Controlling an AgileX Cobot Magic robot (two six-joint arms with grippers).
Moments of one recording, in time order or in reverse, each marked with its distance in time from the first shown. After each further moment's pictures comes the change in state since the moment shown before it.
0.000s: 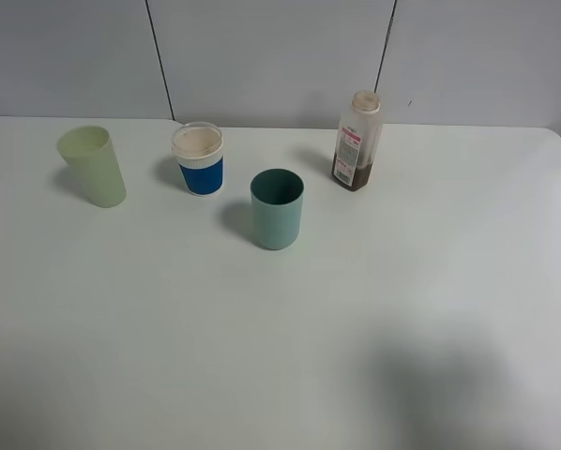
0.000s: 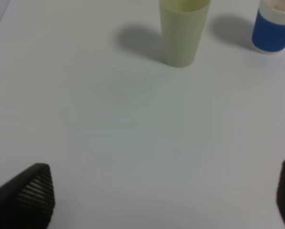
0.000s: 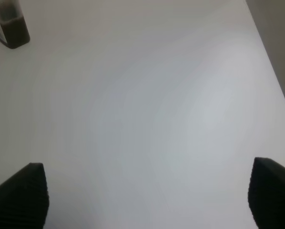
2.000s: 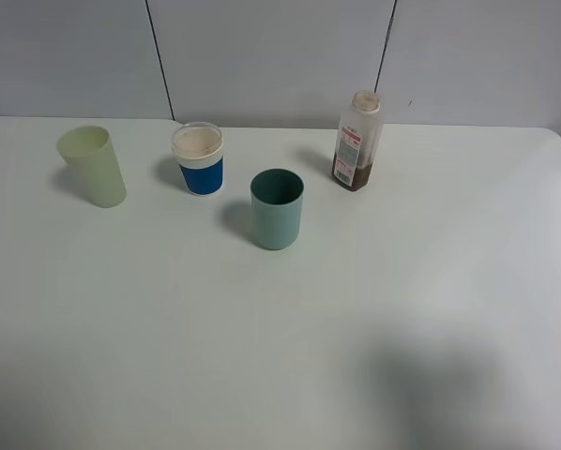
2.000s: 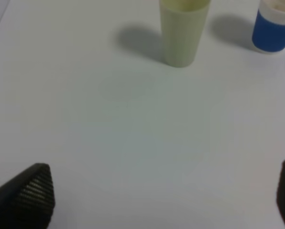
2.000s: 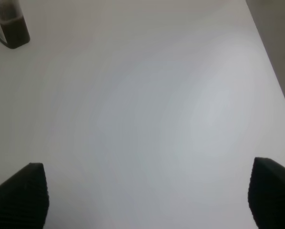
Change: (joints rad) left arm 0.000 0.000 0.000 0.000 0.000 0.000; right arm 0.000 0.000 0.000 0.000 0.000 0.000
